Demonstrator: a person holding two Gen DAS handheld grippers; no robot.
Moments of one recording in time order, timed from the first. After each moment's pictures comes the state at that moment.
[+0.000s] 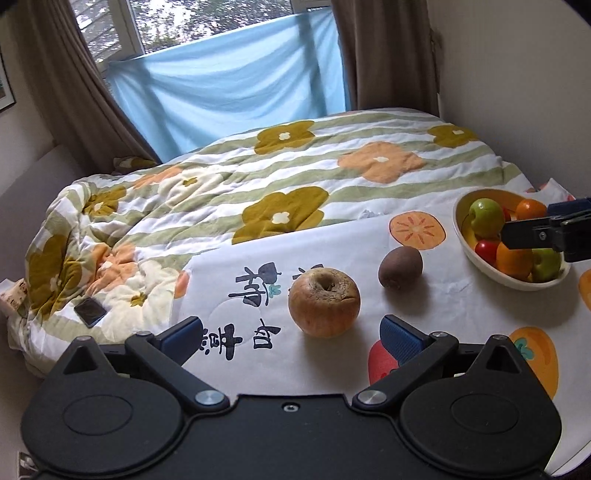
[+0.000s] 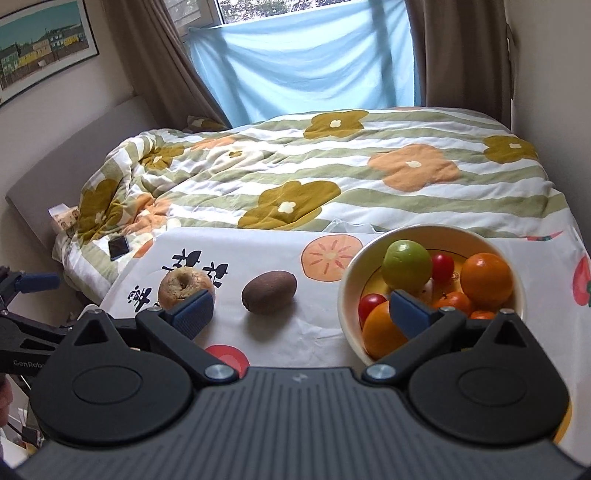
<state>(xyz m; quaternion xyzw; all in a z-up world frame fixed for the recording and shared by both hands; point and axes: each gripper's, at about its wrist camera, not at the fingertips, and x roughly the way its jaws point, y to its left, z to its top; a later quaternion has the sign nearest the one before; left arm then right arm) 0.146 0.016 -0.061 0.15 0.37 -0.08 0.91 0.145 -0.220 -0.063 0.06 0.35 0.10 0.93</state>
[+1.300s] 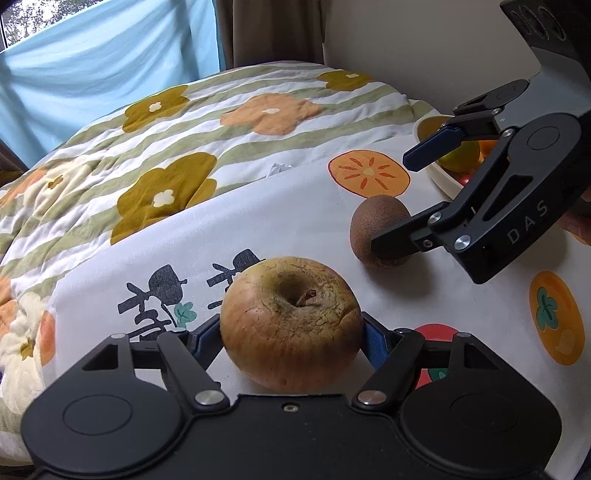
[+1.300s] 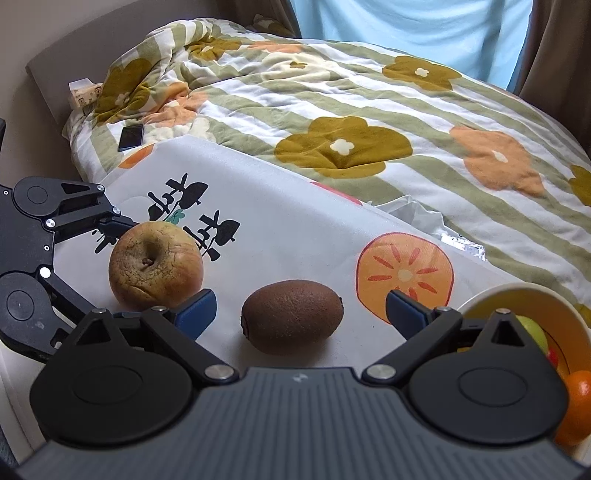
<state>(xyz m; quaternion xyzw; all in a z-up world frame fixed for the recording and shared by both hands) 0.249 0.021 -0.151 0.17 0.42 -0.28 0.84 0.269 -0.149 -0.134 -0.08 0.45 0.20 0.87</state>
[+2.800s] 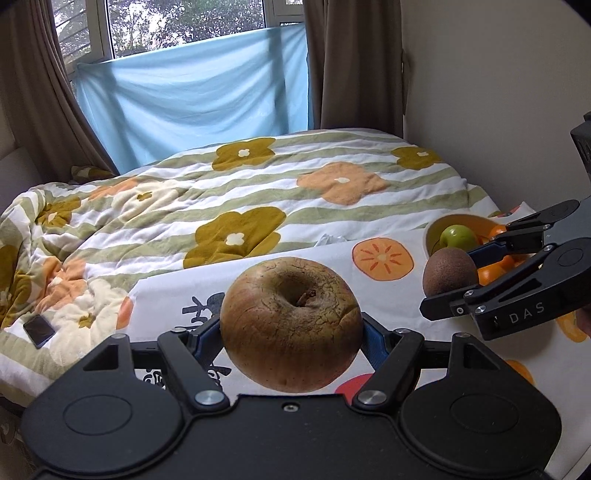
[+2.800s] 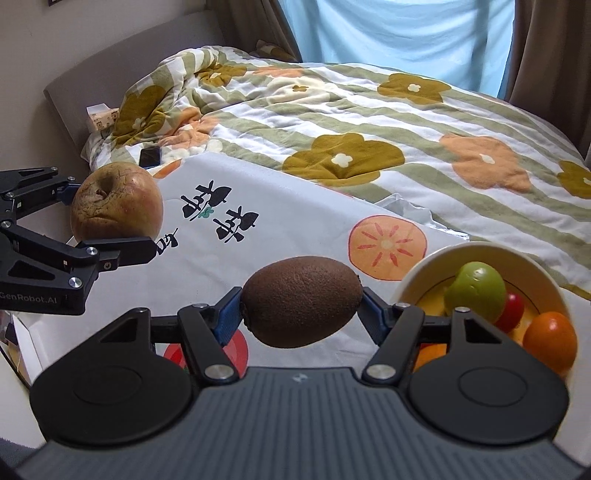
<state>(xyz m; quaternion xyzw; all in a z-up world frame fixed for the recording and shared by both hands) 0.170 0.000 -0.071 0.10 0.34 -0.14 0.92 0.192 -0.200 -0.089 -0.04 0.41 0.21 0.89</state>
